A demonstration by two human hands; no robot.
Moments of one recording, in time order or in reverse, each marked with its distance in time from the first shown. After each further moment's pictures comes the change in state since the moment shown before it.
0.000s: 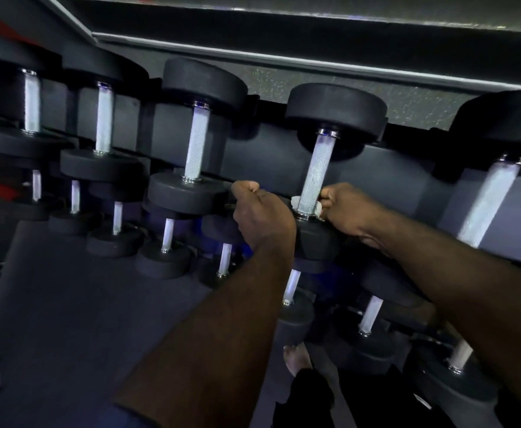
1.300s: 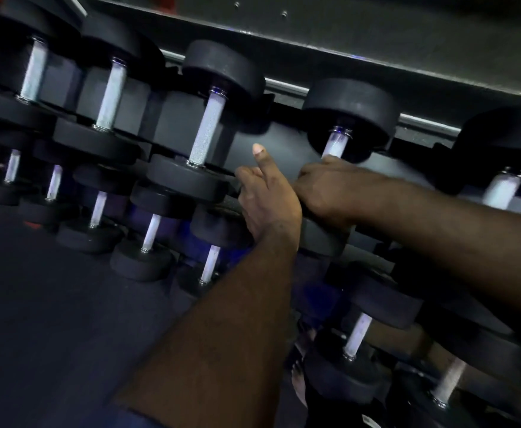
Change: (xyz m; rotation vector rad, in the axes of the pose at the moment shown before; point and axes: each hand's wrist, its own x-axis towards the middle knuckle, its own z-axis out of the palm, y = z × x) left_hand 0.000 -0.001 -0.003 -0.154 -0.086 -0.003; right_hand -0.017 -0.080 -0.003 -1.409 -0.104 -0.652
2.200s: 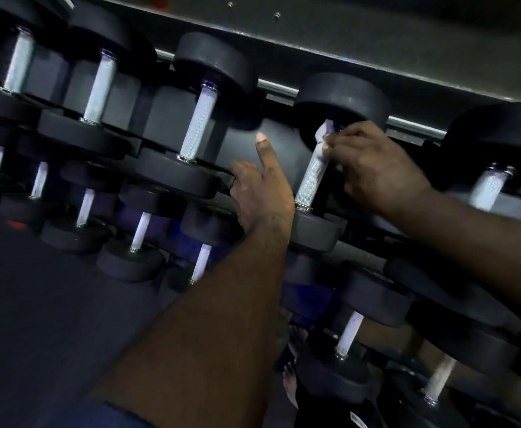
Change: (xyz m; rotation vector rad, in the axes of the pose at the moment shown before) left_hand -0.001 0.002 0.000 0.060 -0.010 0.026; right_hand -0.045 0.046 0.036 0.178 0.574 0.169
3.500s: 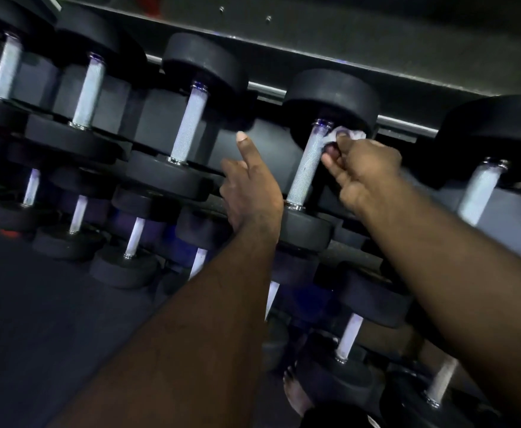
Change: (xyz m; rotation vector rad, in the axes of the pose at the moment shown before) left_hand 0.004 0.000 0.000 0.008 -0.006 0.002; right_hand 0.037 -0.037 0.015 1.624 0.700 1.397
